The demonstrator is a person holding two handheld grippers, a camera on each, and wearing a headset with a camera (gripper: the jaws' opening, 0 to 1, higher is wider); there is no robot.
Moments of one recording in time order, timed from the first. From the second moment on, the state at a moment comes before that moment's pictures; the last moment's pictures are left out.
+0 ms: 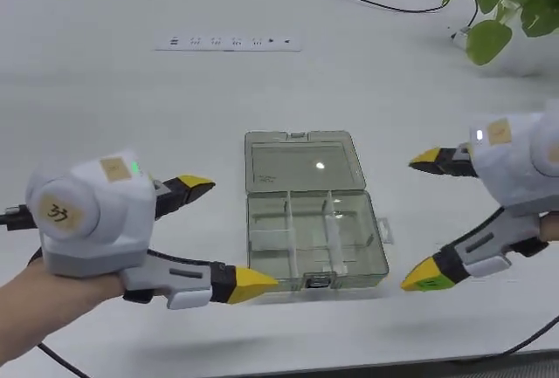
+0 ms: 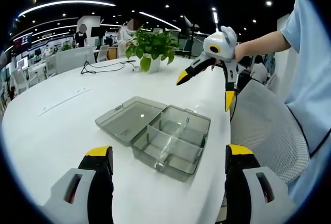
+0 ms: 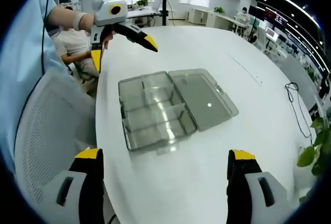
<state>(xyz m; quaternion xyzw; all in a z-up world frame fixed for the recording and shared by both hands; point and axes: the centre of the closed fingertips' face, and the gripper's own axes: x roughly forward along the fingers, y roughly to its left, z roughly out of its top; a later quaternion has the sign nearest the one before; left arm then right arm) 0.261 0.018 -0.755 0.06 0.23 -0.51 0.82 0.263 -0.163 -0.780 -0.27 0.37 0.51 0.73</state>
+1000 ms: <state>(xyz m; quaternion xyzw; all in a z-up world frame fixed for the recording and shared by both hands) 0.269 0.030 -0.753 0.06 0.24 -0.50 0.83 0.255 -0.238 -0.825 -0.38 0.42 0.51 0.65</state>
